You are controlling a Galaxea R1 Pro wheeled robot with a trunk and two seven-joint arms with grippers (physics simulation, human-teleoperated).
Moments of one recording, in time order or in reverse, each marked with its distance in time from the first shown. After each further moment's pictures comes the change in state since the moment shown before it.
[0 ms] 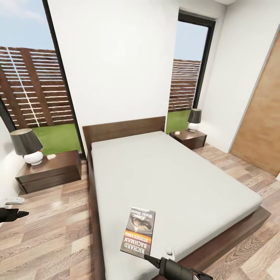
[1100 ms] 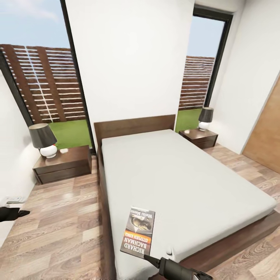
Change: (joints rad) left arm 0.000 -0.001 0.000 -0.013 0.000 0.000 0.000; right arm 0.000 0.001 0.004 -0.003 0.002 0.000 -0.002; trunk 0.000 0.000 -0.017
